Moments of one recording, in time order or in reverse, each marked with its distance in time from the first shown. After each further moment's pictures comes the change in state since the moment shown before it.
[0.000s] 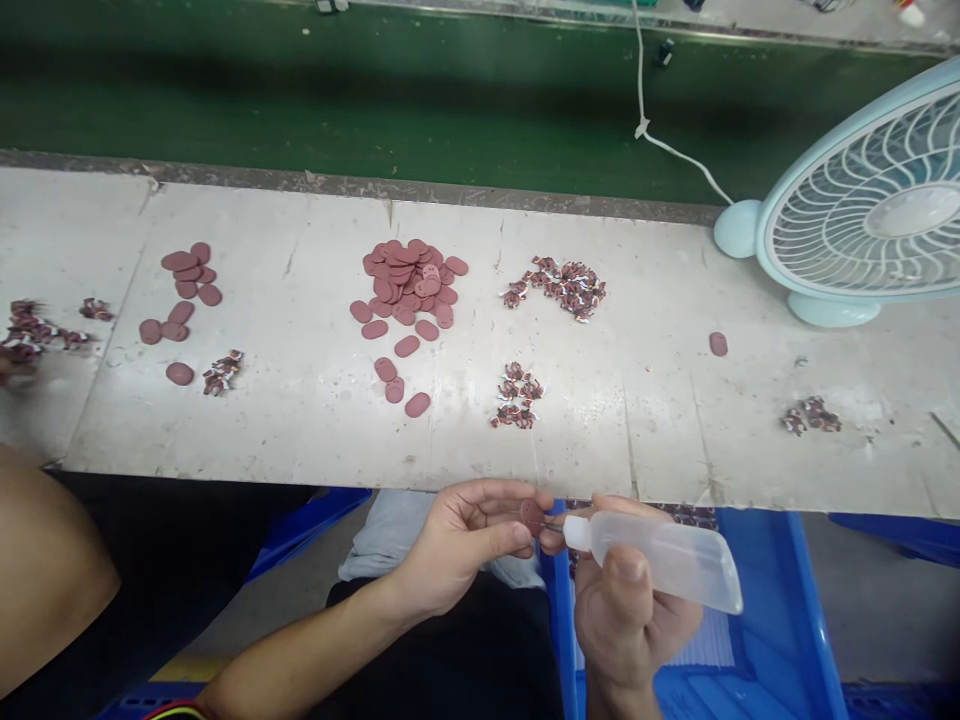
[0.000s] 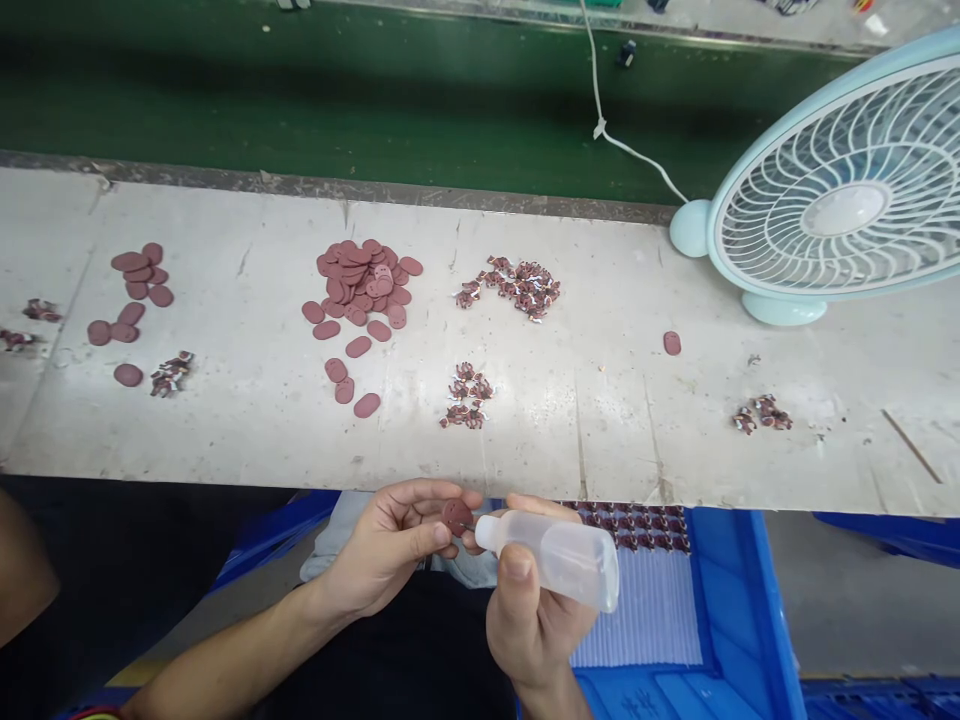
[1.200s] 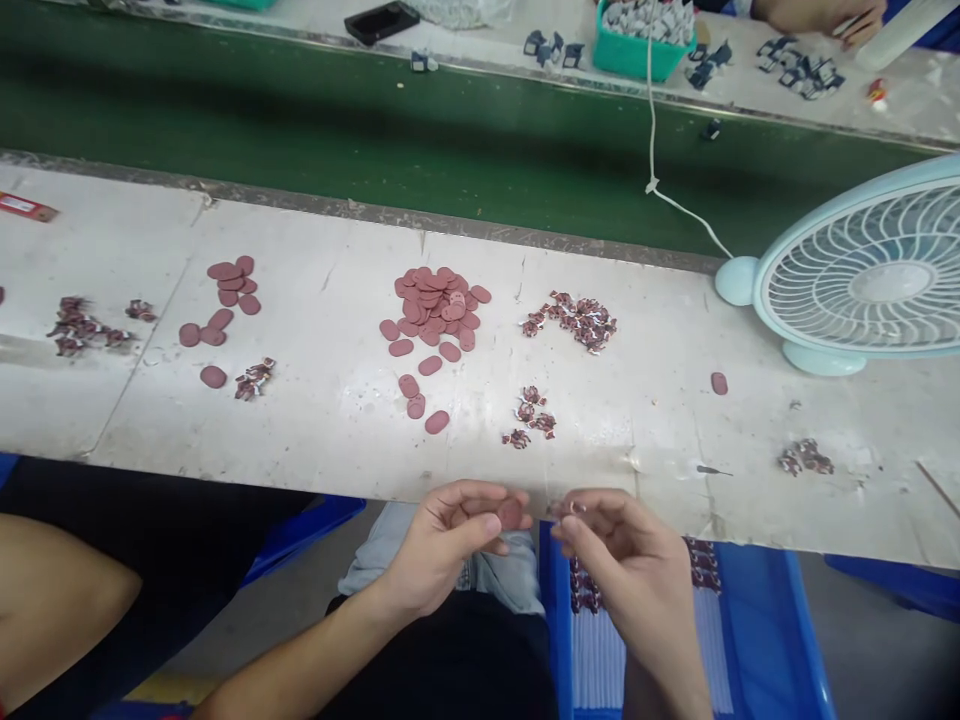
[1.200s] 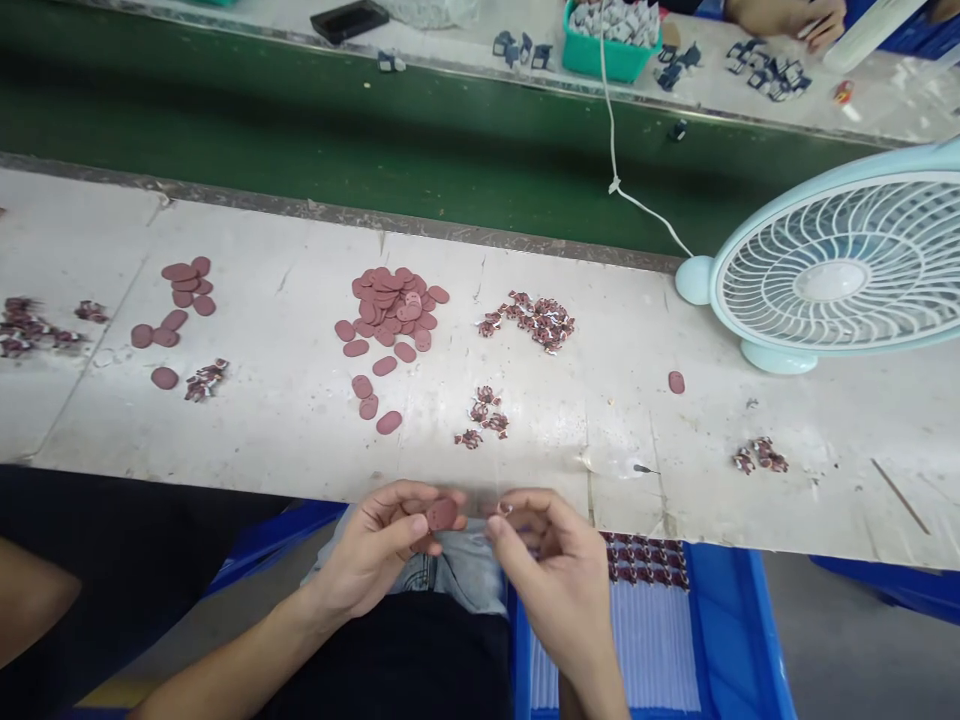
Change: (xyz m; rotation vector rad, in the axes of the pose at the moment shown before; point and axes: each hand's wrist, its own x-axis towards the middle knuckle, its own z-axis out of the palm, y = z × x) left_hand -0.009 0.019 -0.023 -0.031 0.091 0.073; right_hand 0.041 -0.021 -0.003 -0.408 -0.353 0.159
